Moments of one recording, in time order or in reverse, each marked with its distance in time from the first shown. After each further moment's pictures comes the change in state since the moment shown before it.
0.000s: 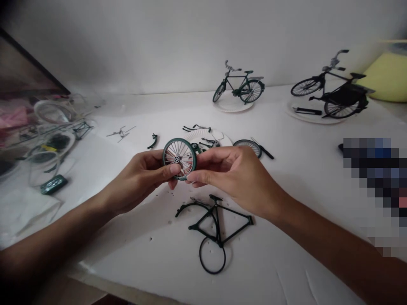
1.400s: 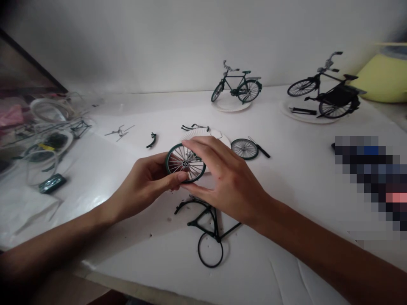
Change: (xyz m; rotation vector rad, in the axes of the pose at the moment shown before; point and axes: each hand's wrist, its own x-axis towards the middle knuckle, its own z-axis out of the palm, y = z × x) left_hand -0.007 0.003 0.017 0.174 0.072 0.067; right_hand -0.003 0.019 0.005 -0.755 0.132 -0.695
